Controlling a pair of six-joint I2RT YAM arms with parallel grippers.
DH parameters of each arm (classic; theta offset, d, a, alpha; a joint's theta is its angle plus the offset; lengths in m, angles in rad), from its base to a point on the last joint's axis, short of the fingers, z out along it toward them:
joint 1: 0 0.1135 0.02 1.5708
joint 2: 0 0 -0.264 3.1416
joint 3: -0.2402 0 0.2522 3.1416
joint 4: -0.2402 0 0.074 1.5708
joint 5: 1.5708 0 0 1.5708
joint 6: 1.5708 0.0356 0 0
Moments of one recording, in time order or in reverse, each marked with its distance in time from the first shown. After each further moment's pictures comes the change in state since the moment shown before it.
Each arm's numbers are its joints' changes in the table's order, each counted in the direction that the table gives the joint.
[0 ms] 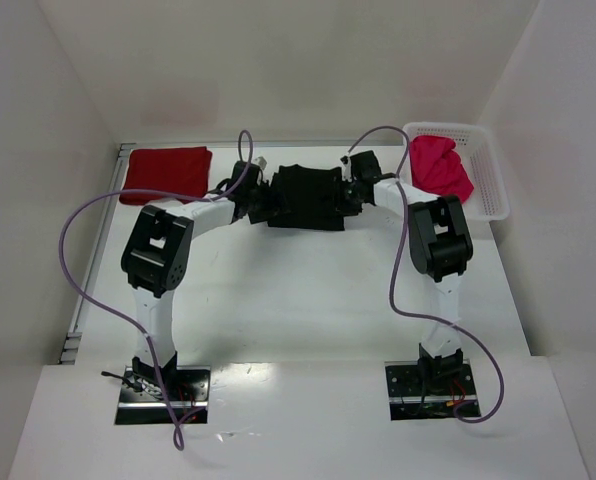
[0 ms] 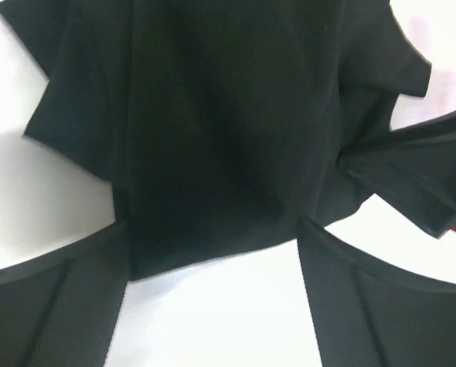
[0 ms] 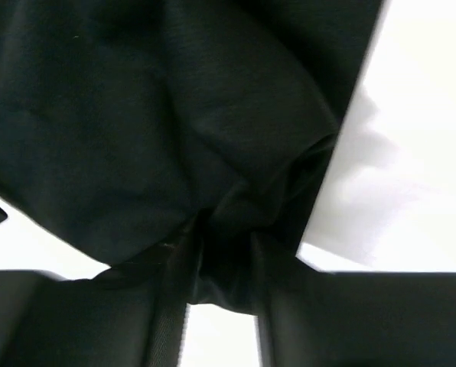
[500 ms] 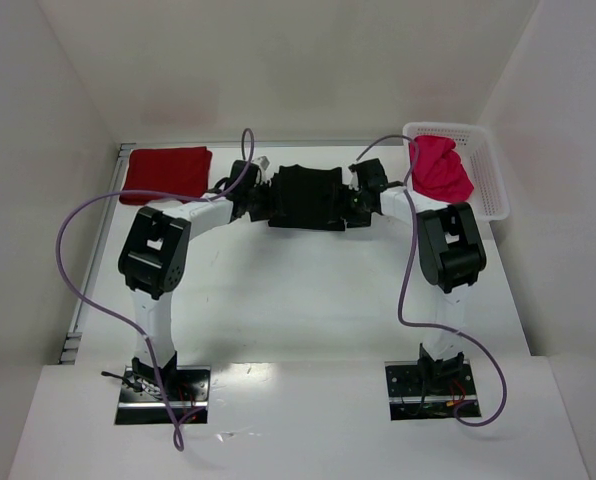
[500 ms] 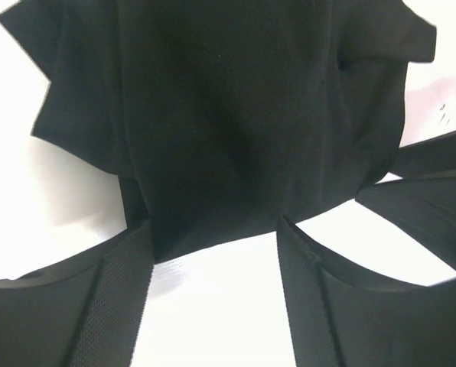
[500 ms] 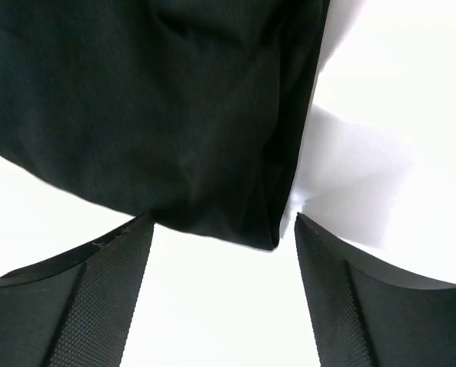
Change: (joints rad) left arm 0.000 0.039 0.012 -0.042 0.006 0.109; right arm 0.008 0.139 0.167 0.014 0.035 0.064
